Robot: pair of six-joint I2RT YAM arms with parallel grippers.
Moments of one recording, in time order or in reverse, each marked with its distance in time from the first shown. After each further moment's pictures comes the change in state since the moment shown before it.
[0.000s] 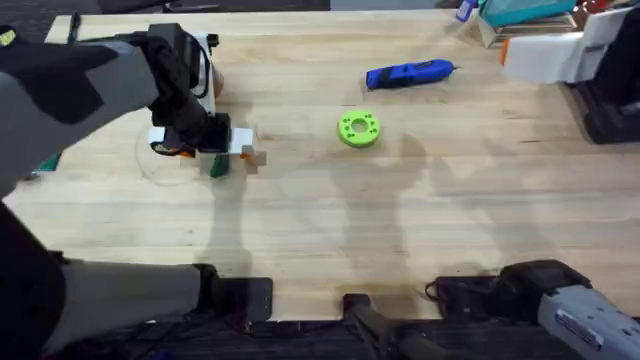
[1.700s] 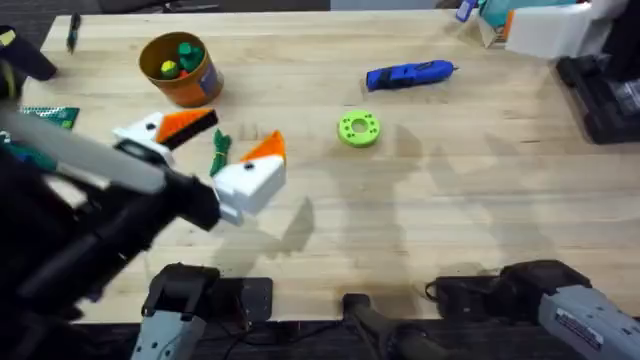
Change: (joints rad) left arm -0.144 -1.227 -0.238 0.059 0.473 -0.068; right arm 0.001 0.014 0.000 0.104 0.001 -0.003
